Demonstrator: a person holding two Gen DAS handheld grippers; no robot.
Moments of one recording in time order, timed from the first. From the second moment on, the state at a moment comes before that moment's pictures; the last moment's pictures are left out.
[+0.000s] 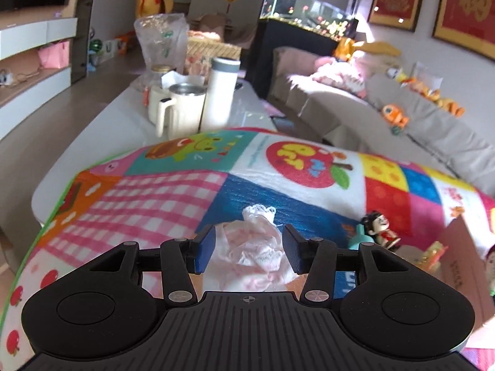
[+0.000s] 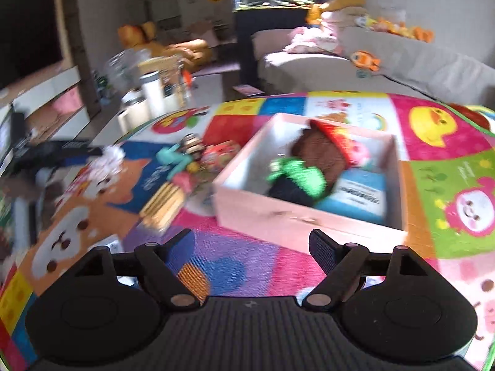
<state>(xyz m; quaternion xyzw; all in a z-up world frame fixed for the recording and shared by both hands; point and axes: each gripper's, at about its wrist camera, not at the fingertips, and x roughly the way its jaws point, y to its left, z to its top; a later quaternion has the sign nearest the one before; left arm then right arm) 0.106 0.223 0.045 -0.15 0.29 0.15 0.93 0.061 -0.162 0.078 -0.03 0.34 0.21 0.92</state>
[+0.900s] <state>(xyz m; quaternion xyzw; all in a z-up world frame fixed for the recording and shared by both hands) 0.075 0.106 0.025 -0.08 0.39 -0.05 0.92 0.001 -0.129 0.029 -0.12 0.32 0.24 0.91</state>
